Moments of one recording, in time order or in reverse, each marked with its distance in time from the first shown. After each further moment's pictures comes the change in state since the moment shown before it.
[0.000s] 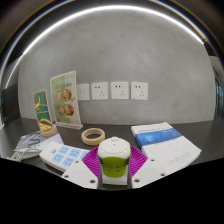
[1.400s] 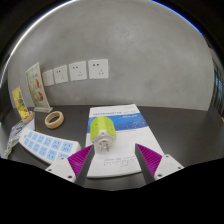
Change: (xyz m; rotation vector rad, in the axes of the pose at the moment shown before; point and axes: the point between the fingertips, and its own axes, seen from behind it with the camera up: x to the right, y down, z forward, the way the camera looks) arm 0.184 0.030 -0.009 -0.305 0.053 0.018
